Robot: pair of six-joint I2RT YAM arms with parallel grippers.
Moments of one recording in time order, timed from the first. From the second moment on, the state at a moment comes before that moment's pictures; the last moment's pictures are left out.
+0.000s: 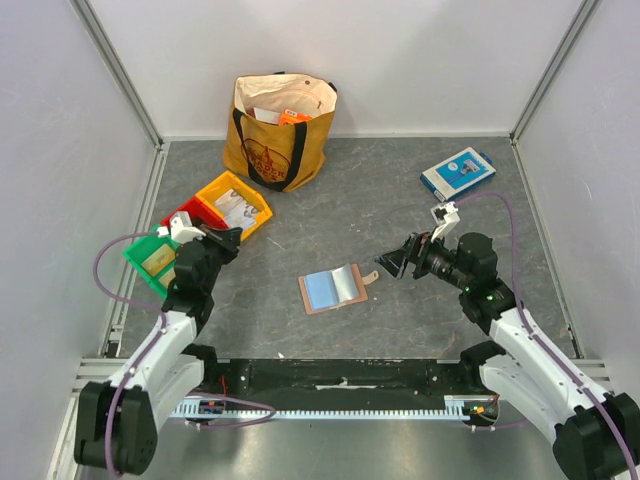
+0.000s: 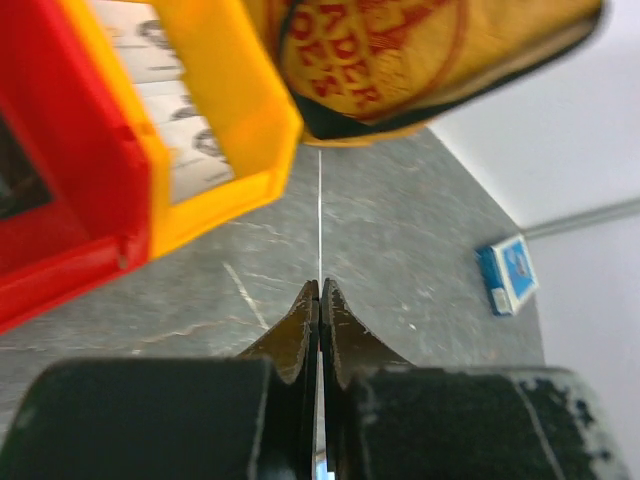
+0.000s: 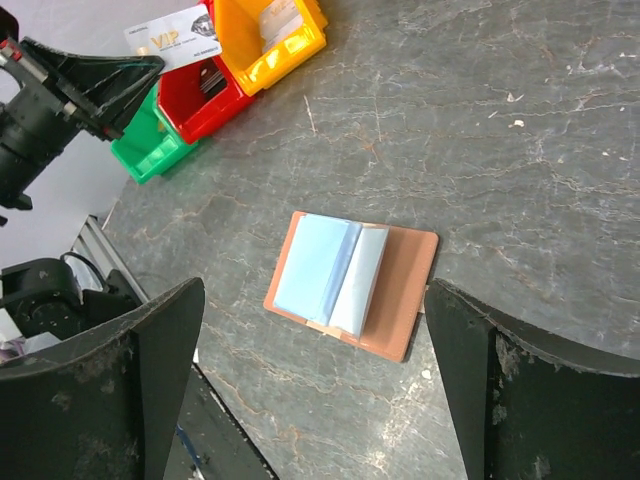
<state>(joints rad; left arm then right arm) -0.19 0.80 0.27 0.39 -0.05 -0.83 0.36 0.79 0.45 0.10 -0.47 0.52</state>
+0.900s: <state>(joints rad) -0.10 1.53 0.72 0.27 -0.15 -0.92 0.36 0.71 0.46 0.00 -0.44 0.45</state>
